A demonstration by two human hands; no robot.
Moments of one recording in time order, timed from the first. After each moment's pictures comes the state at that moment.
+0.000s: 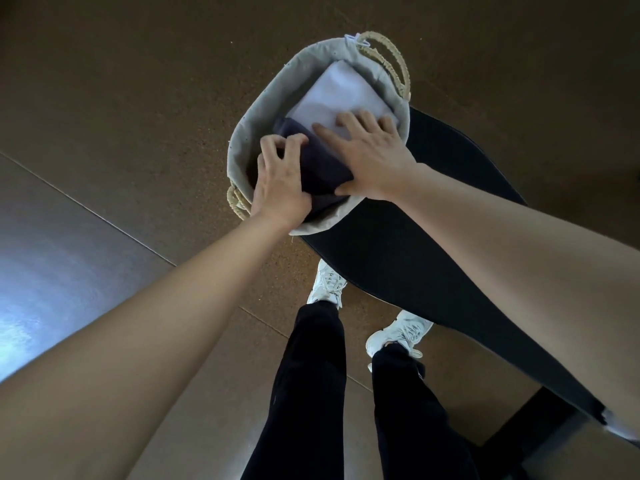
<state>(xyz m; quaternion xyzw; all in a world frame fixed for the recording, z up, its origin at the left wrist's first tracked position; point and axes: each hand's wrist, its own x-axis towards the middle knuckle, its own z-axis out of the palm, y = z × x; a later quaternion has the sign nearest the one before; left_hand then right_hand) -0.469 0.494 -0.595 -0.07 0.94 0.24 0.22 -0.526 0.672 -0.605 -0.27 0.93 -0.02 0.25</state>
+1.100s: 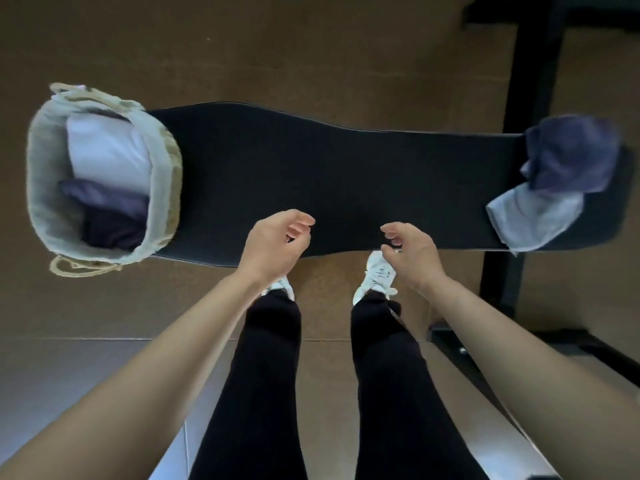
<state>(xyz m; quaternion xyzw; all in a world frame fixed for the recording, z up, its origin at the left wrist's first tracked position) -0.310 0.733 -0.525 0.12 0.83 0.33 0.44 -0.143 0.940 -0.563 0.41 0.78 -0.41 0.24</state>
